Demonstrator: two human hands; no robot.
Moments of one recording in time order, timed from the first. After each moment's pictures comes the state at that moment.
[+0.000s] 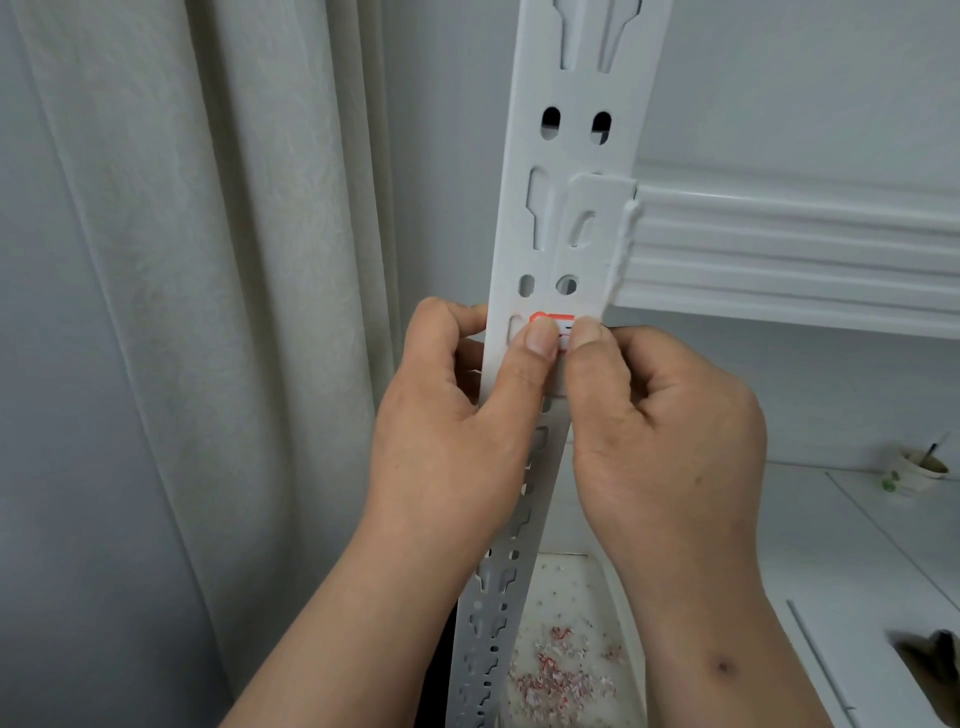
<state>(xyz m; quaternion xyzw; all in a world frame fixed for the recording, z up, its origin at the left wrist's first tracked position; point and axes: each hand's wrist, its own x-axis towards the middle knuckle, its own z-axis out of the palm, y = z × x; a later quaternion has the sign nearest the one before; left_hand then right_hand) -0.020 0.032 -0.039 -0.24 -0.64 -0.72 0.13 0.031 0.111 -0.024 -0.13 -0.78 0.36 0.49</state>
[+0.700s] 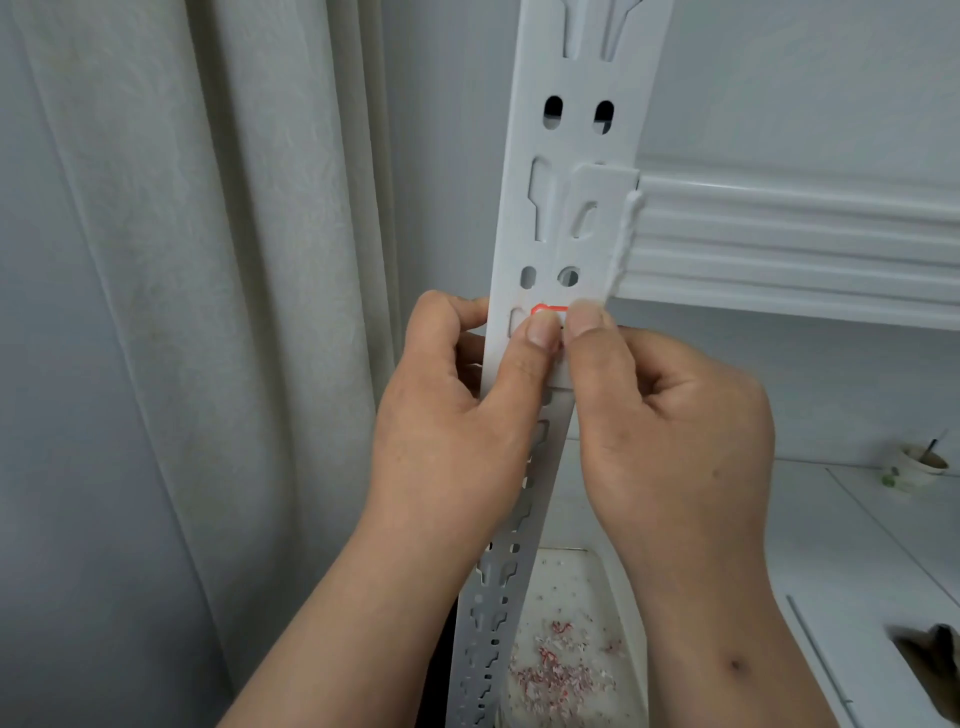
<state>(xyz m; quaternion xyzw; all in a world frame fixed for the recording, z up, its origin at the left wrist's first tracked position) -0.017 0.031 -0.039 -0.24 -0.65 -0.71 0.13 0.038 0.107 -0.021 -0.10 -0.77 0.41 0.49</state>
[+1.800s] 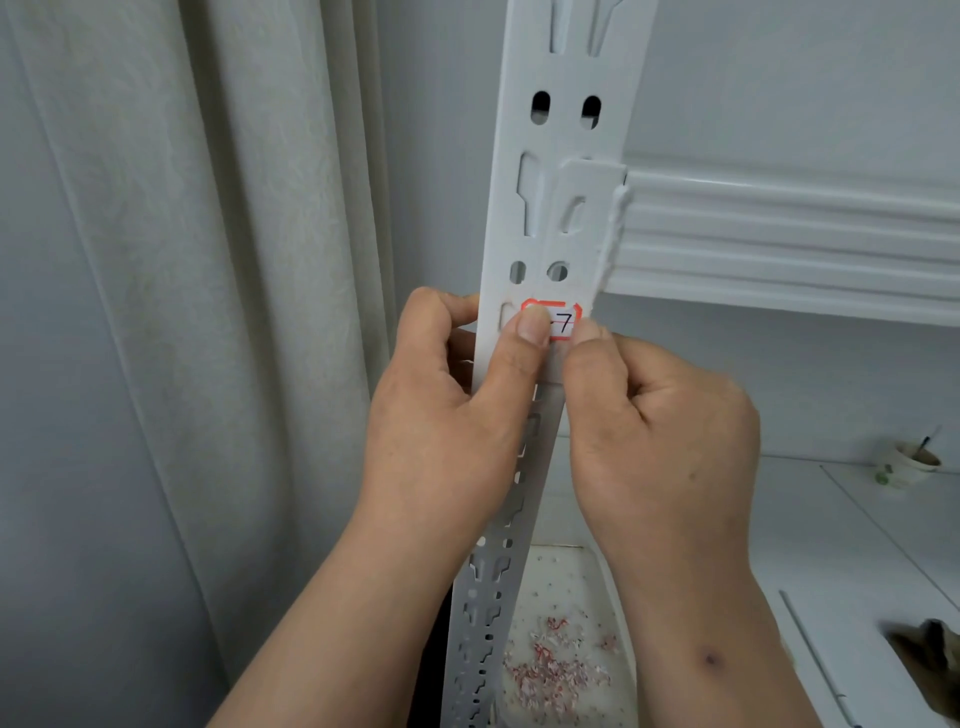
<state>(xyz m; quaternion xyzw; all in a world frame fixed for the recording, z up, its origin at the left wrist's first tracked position) -0.017 0.032 -0.038 -0.24 -0.65 -0.71 0.14 0.035 0.109 -0.027 -0.13 -0.79 0.35 0.49</state>
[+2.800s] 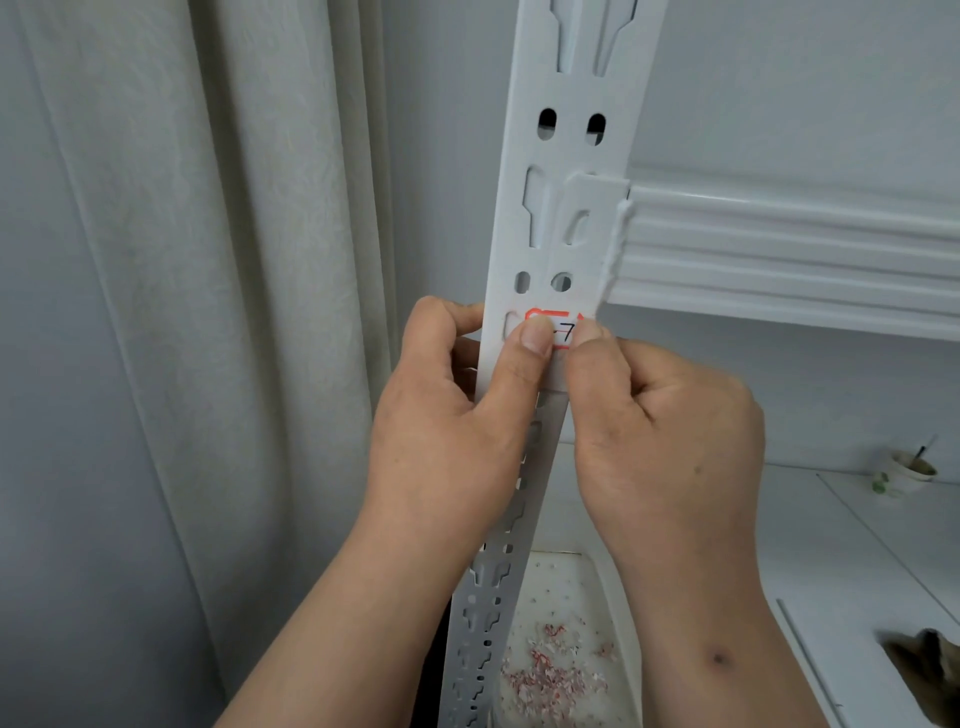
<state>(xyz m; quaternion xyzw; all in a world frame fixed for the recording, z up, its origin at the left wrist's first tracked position) -0.017 0.032 -0.039 -0.23 -0.65 -0.71 0.14 0.038 0.109 -0.022 -0.12 -0.79 0.35 0.48</state>
